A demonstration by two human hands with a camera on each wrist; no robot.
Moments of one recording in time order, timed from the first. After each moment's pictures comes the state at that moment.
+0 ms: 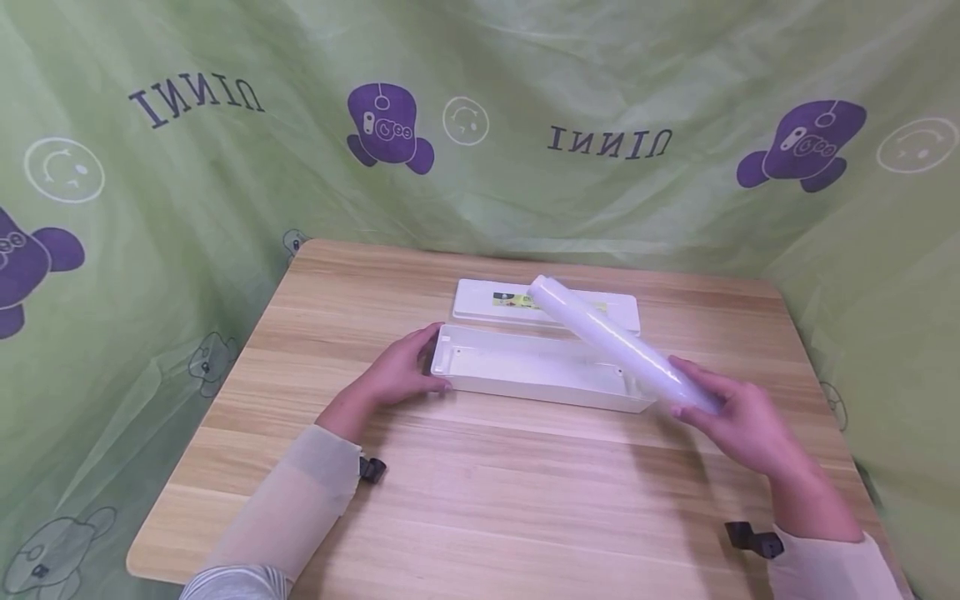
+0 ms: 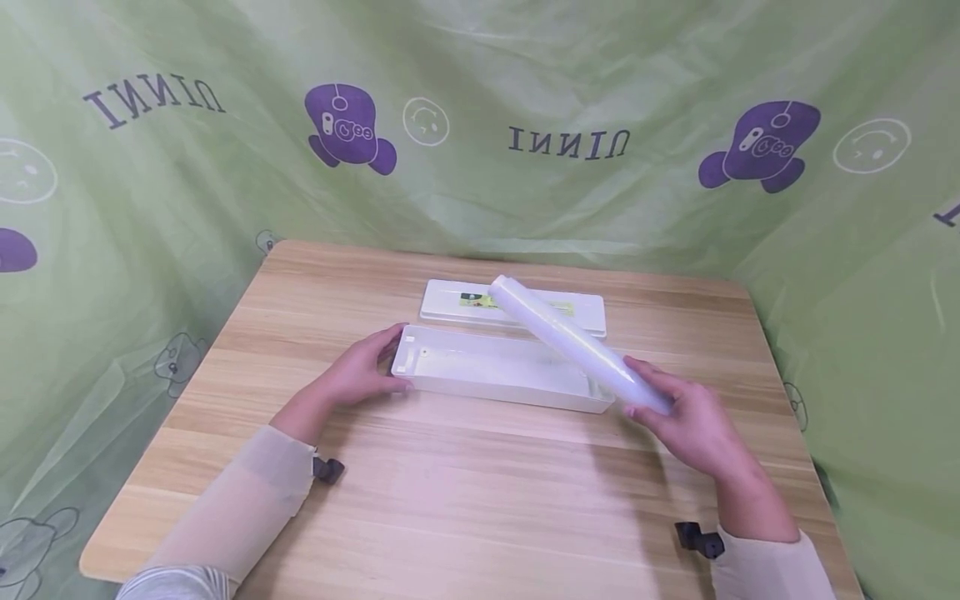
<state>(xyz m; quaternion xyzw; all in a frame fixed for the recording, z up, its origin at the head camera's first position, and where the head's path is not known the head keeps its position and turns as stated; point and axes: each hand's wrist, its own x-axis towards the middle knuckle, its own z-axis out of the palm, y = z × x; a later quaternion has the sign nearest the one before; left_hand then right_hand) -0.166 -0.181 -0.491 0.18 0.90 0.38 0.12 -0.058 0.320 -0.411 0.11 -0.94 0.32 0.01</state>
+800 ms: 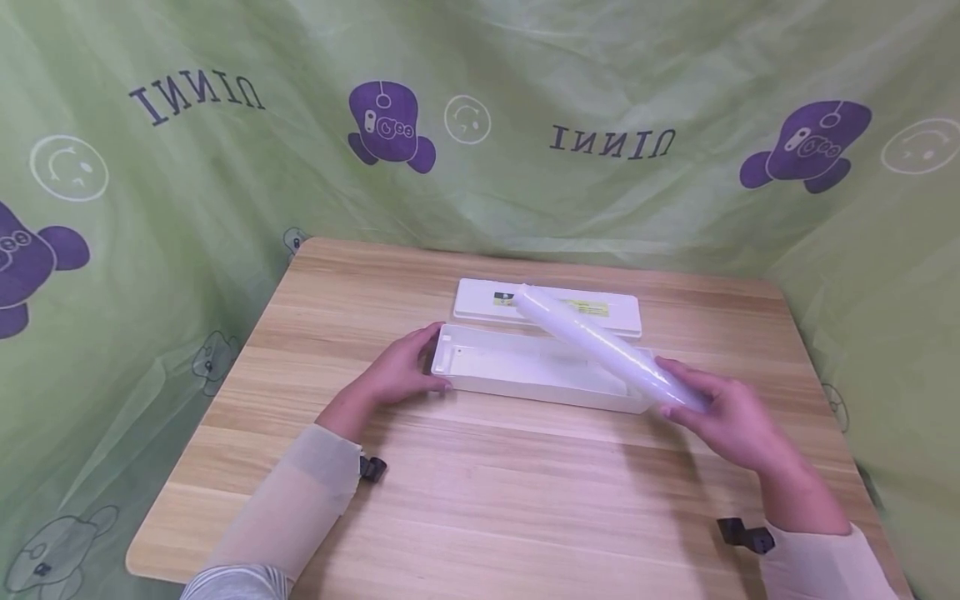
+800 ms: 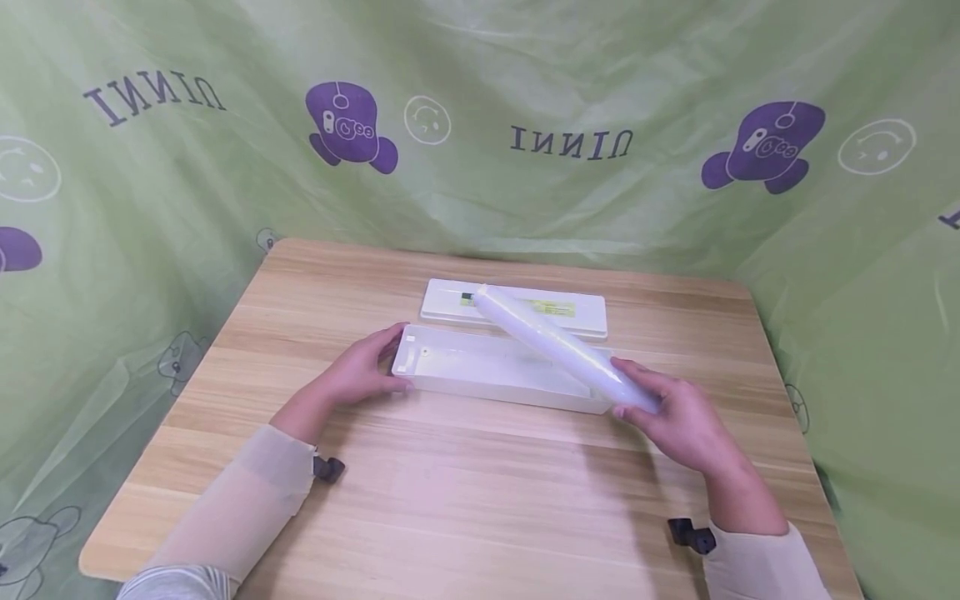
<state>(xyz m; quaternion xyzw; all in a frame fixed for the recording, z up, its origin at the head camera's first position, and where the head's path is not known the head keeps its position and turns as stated) -0.167 -0.182 -0.490 0.18 0.90 0.39 0.12 -0.066 0.308 -0.411 0.13 -0.94 0.33 0.00</state>
